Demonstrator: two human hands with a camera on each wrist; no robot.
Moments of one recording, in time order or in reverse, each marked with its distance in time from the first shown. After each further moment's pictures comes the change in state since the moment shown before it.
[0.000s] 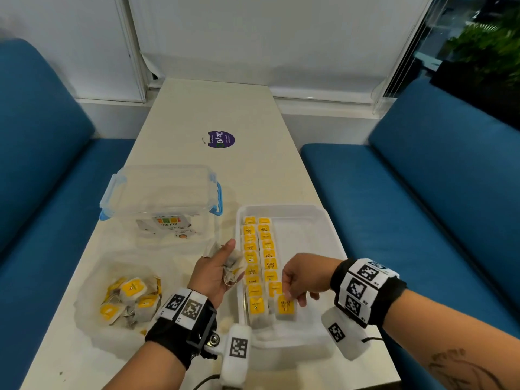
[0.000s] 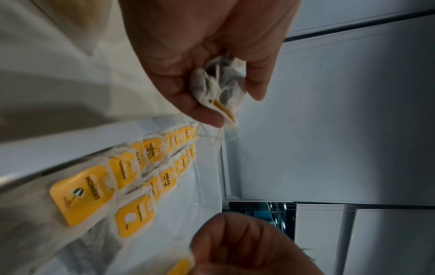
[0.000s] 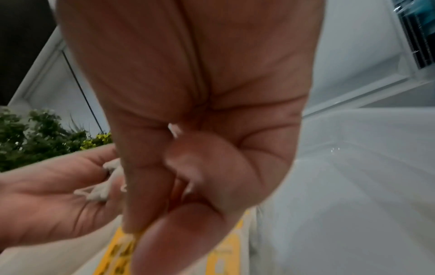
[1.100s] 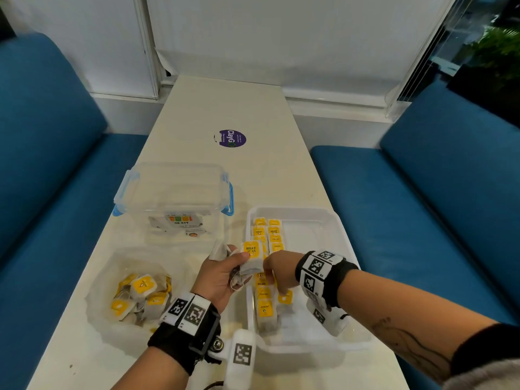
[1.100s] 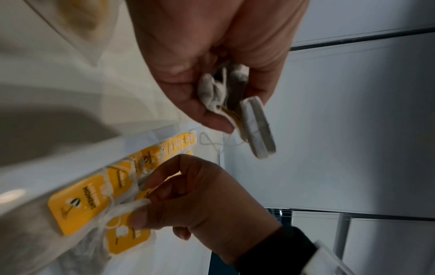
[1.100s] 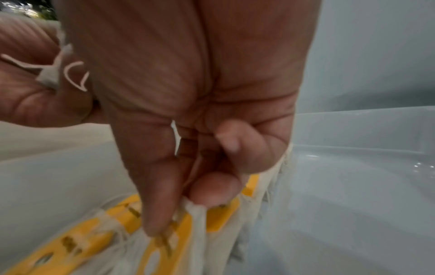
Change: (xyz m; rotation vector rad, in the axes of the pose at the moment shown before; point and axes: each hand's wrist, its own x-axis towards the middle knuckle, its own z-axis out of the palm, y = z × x) left_hand -0.007 0.008 -0.005 -0.076 -0.096 -0.004; right_hand 0.061 -0.042 0.008 -0.646 0.024 -0.023
